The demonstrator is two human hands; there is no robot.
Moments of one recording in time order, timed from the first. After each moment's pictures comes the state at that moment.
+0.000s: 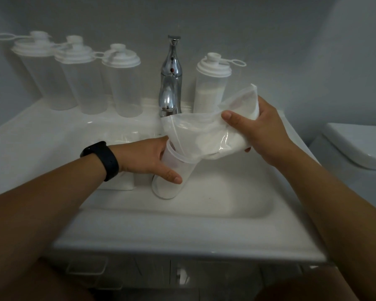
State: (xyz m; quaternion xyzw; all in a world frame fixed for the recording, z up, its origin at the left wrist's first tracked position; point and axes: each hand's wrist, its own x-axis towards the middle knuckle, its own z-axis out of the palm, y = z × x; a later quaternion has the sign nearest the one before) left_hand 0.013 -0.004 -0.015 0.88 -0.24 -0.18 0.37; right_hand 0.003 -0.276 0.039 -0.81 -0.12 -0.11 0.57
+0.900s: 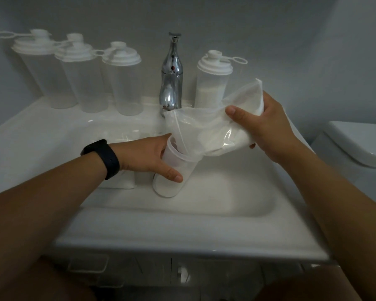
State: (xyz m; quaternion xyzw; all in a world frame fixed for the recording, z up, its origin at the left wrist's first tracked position) left_hand 0.016 -0.002 -0.018 0.87 -0.24 -0.19 0.38; right_hand 0.005 -0.279 0.040 -0.81 -0.12 -0.12 0.57
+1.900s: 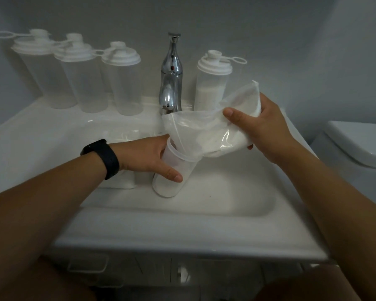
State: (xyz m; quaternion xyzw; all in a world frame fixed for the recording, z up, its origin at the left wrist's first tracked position) left_hand 0.014 -0.003 -0.015 0.88 -0.24 -0.19 0.37; right_hand 0.005 -0.277 0.039 -0.81 -0.12 -0.12 0.56
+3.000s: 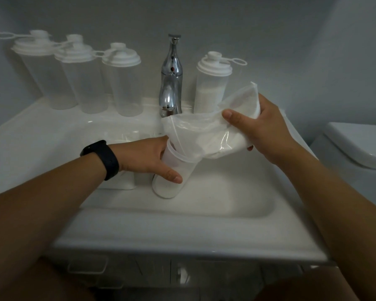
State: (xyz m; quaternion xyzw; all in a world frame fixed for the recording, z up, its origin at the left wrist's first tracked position) left_hand 0.011 -0.005 -0.013 0.87 -0.24 -0.20 0.37; right_hand 0.002 -0.275 0.042 -0.82 -0.12 -0.12 0.55
